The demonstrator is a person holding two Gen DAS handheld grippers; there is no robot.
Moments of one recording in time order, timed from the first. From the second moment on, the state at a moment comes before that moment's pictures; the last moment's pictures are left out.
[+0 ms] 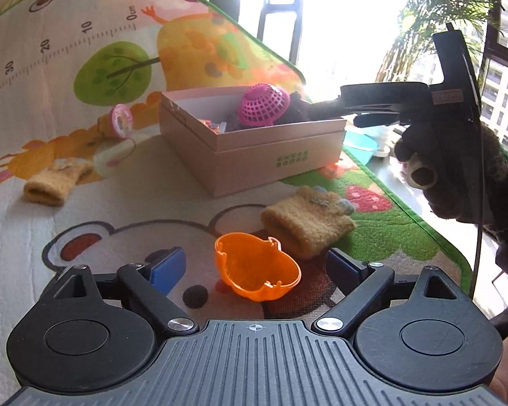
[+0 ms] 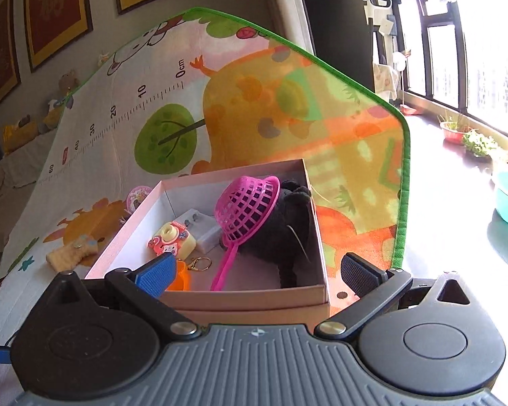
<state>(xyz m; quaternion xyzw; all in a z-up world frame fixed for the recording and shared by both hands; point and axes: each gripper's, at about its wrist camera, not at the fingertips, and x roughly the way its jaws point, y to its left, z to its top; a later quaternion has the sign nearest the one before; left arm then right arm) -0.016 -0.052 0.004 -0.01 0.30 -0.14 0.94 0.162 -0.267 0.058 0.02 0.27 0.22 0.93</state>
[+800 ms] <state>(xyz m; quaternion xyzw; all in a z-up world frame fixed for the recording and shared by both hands) -0.021 -0.047 -0.001 0.01 0.31 -0.17 0.93 0.072 -0.246 0.046 -0.14 0.28 0.29 0.90</state>
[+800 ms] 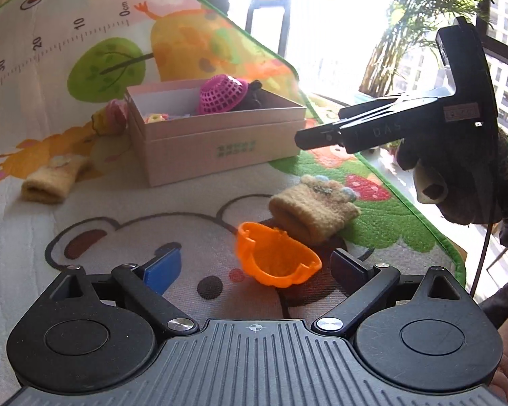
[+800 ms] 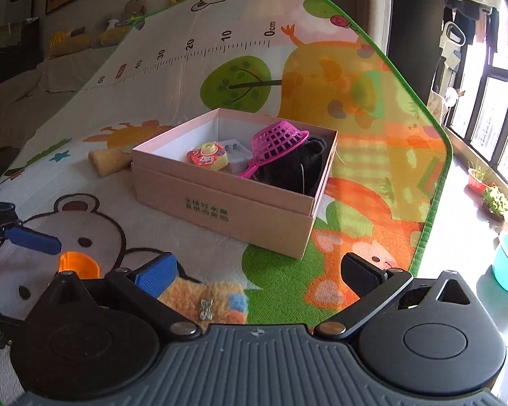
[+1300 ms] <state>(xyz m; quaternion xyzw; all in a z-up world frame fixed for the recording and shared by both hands) -0.010 -0.061 -0.001 0.04 0.32 -0.15 0.93 0.038 -0.241 0.022 -0.17 0.30 0.29 0.89</state>
